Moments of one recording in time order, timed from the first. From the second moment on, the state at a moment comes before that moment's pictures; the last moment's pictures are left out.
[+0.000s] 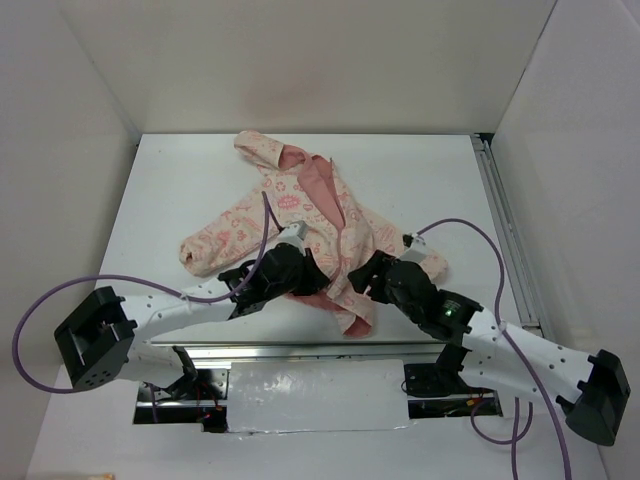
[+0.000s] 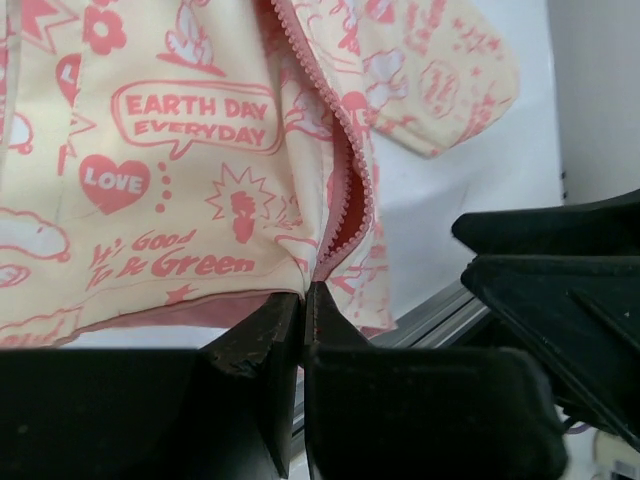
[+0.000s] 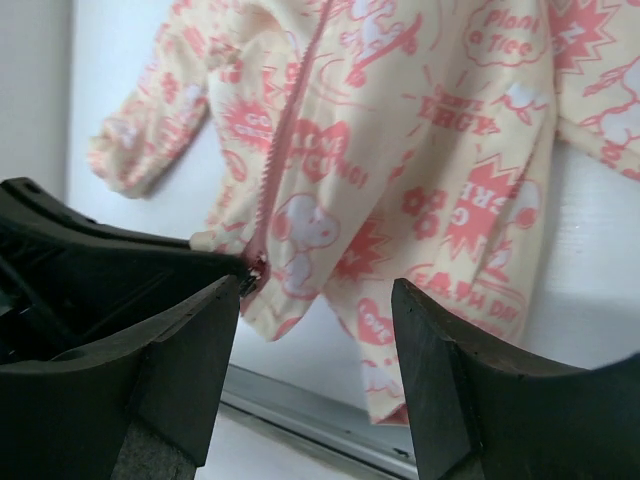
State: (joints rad) left arm -0.93 1.33 0.74 0.06 -0.12 -0.89; right arm 0.89 0.74 0.48 -0.24 0.38 1.02
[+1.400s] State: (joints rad) left arm -0.90 1.41 0.59 0.17 0.13 -1.14; right arm 0.82 0.80 0.46 -0.23 0.33 0.97
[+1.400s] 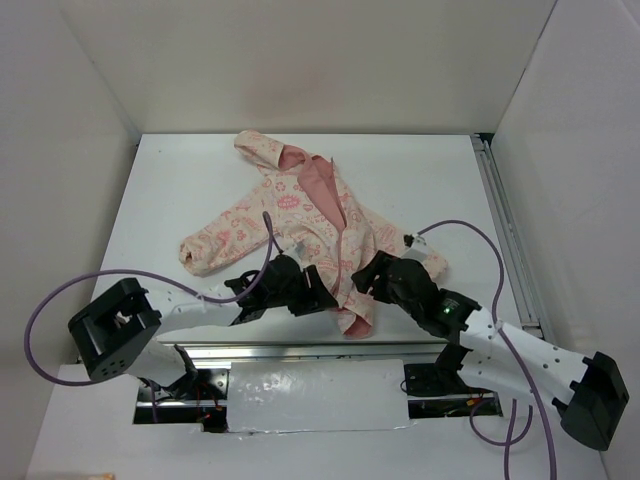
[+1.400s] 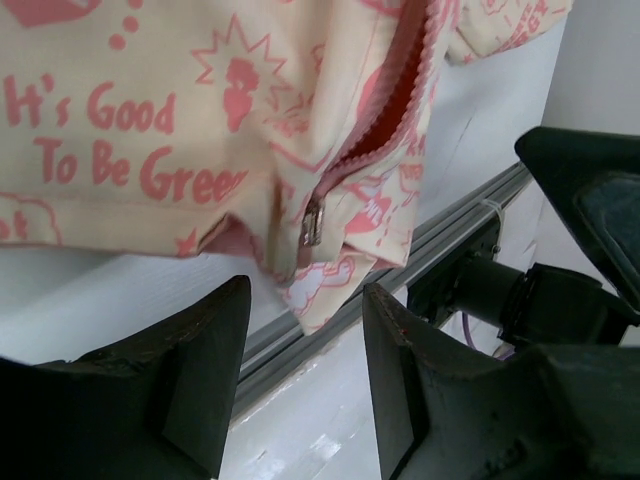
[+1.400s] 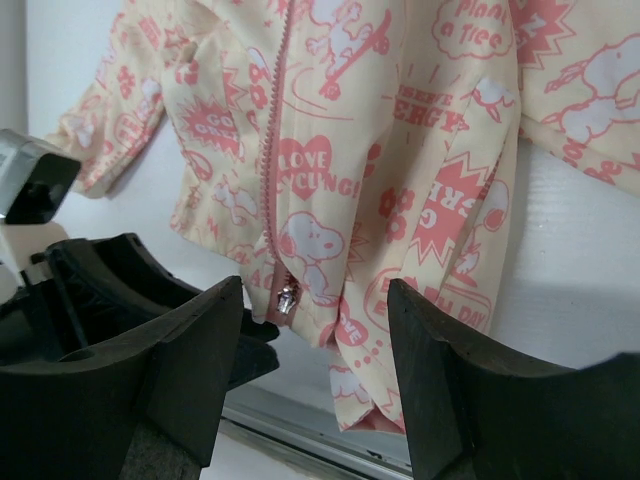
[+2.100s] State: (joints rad) left arm -0.90 1.54 0.67 0.23 0.09 -1.16; right arm 0.81 0.73 0.45 -0.26 0.36 1.00
